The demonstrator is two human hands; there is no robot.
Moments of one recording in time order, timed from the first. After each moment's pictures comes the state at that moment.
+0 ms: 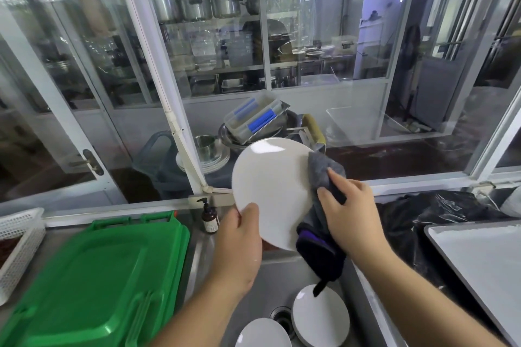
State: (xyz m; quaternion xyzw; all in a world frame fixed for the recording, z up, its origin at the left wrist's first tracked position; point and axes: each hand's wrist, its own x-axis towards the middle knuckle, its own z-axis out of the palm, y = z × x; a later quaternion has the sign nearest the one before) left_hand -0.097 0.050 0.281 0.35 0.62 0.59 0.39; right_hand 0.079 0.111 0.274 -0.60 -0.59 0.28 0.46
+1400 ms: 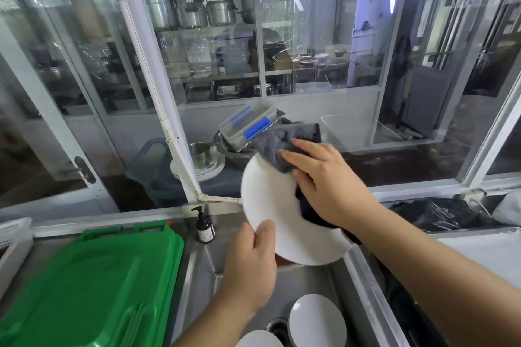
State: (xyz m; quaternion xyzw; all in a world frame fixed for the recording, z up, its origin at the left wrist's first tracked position) left_hand -0.075 0.030 0.298 0.45 0.63 0.53 0.34; right_hand 0.074 0.158 0.324 -0.40 -0.84 -0.04 0.36
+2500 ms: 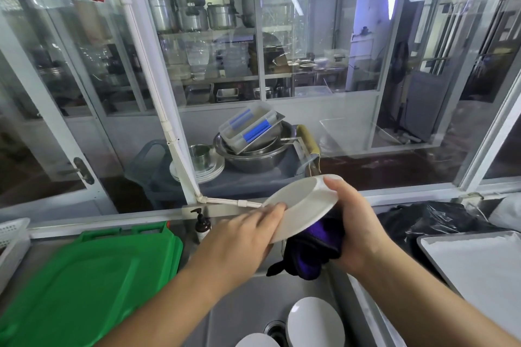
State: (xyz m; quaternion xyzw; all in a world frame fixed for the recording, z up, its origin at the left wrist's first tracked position) left_hand -0.135 0.067 0.290 0.84 0.48 0.18 -0.19; right_hand 0.073 0.093 0.321 -0.40 -0.28 0.72 0.49
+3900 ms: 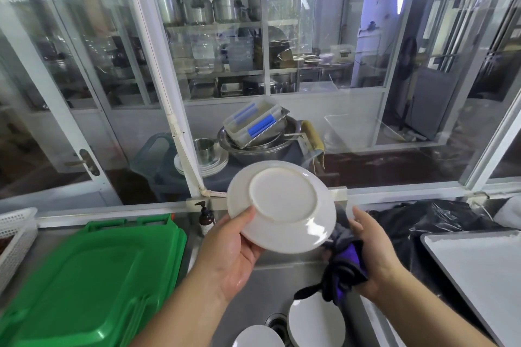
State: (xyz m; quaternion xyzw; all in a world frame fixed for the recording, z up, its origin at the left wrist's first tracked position) left_hand -0.115 0.051 0.295 0.12 0.40 0.65 0.64; right_hand 0.098 0.101 0.244 -0.40 -0.18 0.74 0.51
